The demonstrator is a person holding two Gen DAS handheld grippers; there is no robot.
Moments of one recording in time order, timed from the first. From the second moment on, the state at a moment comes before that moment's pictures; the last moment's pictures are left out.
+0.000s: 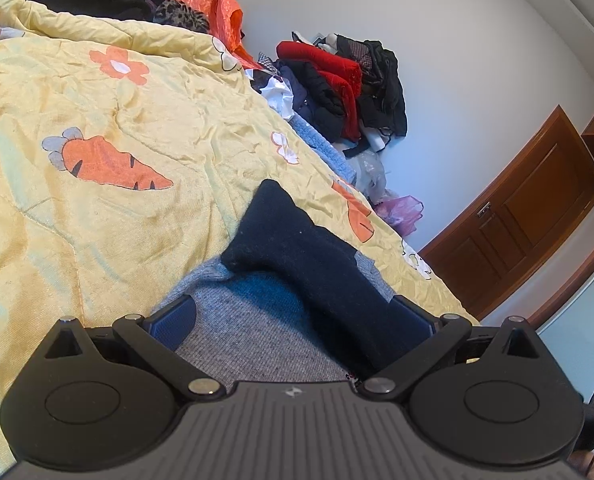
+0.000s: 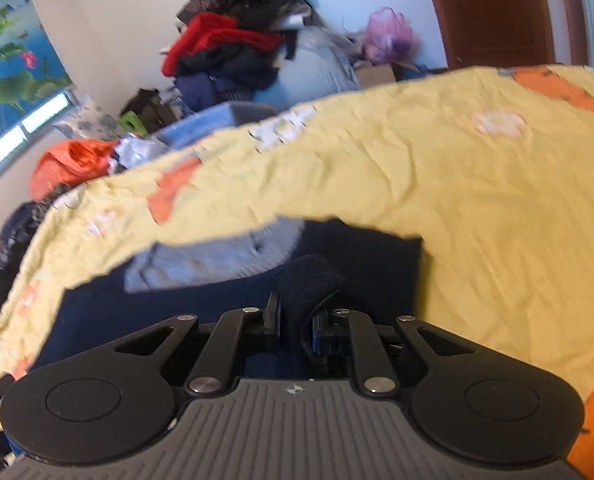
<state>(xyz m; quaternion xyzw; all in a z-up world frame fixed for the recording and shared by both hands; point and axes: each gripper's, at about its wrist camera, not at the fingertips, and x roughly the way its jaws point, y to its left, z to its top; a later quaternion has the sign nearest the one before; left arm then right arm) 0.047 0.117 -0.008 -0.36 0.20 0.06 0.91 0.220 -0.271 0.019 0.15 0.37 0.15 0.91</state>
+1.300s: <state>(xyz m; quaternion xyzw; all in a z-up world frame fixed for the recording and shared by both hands) 0.092 0.024 0.000 -0.03 0.34 -0.01 0.94 0.108 -0.204 -0.002 -0.07 0.32 0.11 0.94</state>
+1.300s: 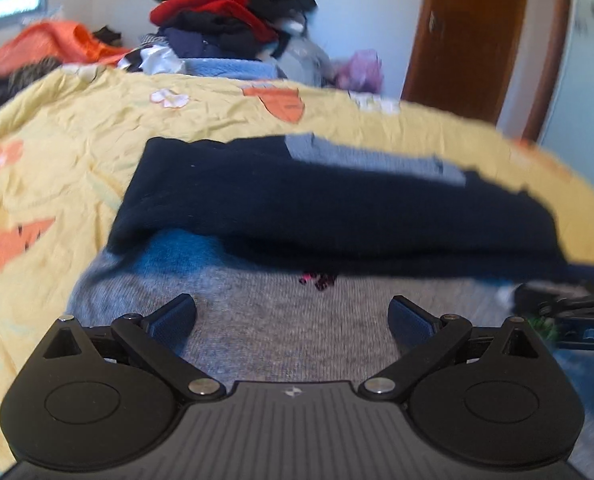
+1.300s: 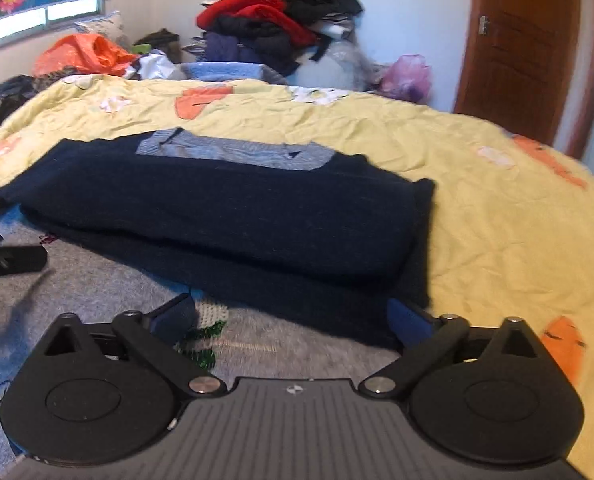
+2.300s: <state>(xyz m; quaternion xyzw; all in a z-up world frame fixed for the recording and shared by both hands) -0.090 0.059 0.013 0.08 0.35 -0.05 0.93 -0.051 -0.272 0.008 -0.05 0.35 0.15 0.92</state>
